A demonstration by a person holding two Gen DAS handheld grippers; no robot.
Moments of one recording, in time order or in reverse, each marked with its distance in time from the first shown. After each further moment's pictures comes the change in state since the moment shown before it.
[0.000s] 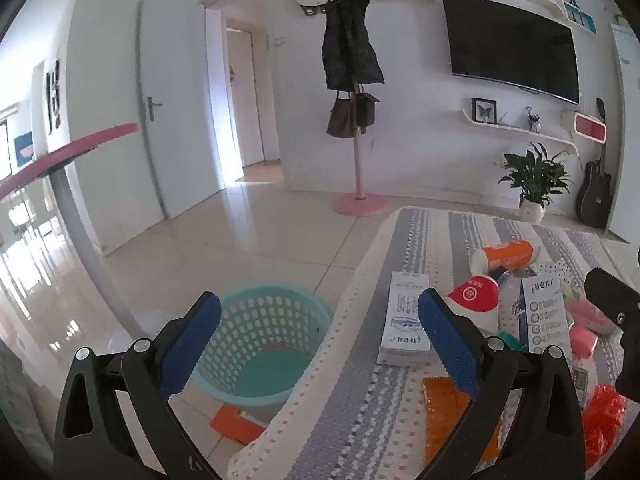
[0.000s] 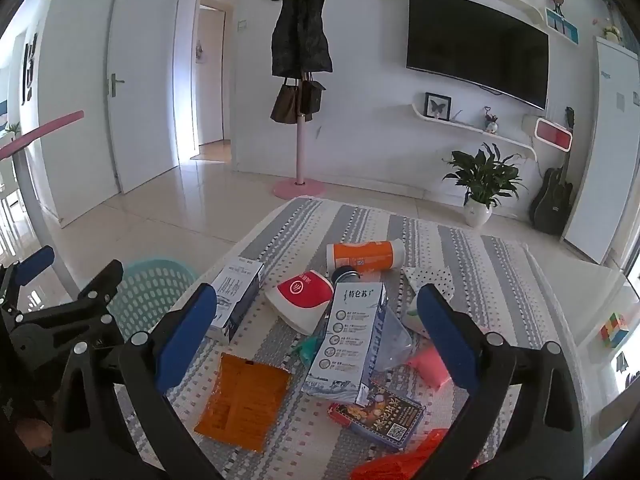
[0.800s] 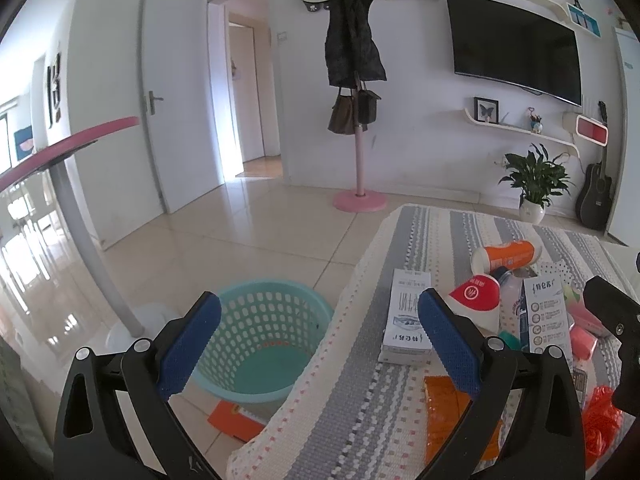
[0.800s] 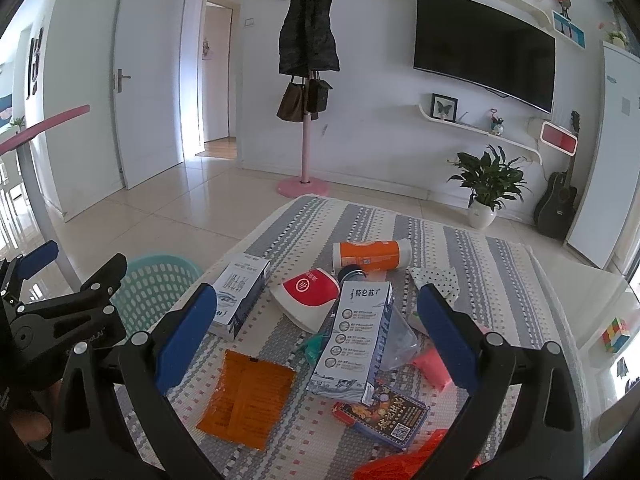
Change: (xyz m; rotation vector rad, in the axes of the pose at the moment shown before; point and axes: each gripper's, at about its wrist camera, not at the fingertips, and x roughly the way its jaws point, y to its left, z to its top) left arm 0.001 0.003 -0.002 -0.006 0.011 -0.001; right arm 0.009 0.007 -0.006 -0.017 0.007 0.015
